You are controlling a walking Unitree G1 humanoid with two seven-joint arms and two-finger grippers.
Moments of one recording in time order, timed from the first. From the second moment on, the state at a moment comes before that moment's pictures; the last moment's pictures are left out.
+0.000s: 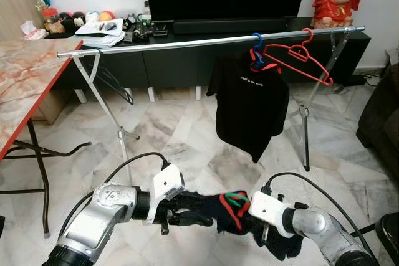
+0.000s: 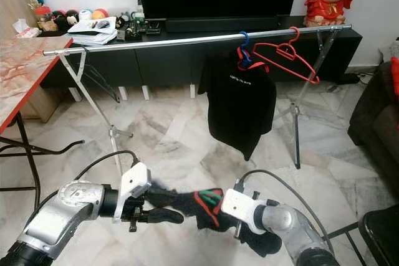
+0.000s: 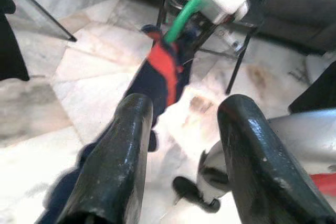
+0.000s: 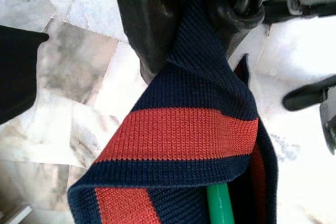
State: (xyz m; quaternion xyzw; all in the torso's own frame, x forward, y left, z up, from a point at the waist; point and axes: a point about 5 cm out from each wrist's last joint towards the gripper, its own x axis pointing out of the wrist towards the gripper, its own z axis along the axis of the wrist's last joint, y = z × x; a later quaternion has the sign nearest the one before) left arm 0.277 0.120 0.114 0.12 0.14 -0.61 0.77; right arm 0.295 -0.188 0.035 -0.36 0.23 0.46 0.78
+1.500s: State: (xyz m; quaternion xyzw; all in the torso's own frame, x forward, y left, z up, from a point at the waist) left arm 0.291 0.099 0.088 0.19 0.15 -0.63 0.74; right arm 0.302 -0.168 0.060 -0.34 0.18 0.56 0.73
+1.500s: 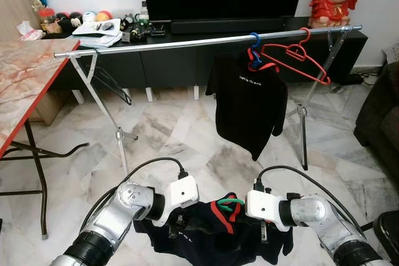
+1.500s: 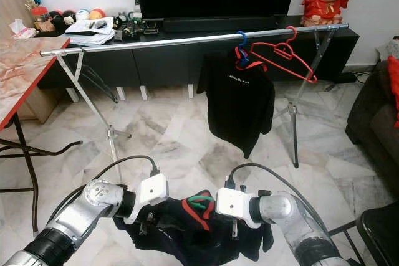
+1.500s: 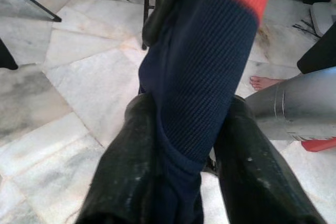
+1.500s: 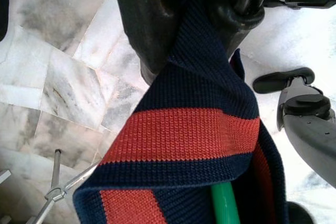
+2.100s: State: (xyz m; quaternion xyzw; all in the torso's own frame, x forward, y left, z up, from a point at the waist) left arm 0.291 0.096 0.089 0.18 0.15 -0.64 0.74; right arm 0.303 -0.167 0.061 -0.34 0.18 0.56 0.74
